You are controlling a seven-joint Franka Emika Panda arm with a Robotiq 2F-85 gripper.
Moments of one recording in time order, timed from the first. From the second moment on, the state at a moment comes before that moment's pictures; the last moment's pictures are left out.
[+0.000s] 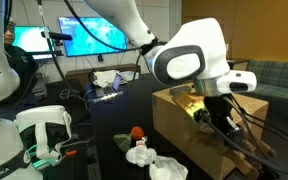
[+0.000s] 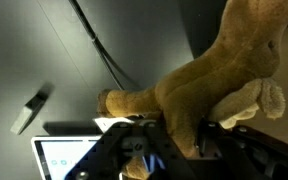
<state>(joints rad) -0.18 0.33 -0.17 -2.12 -0.03 2.75 -0.03</state>
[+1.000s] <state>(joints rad) 0.11 0.39 -0.18 -1.82 -0.17 2.74 0.49</state>
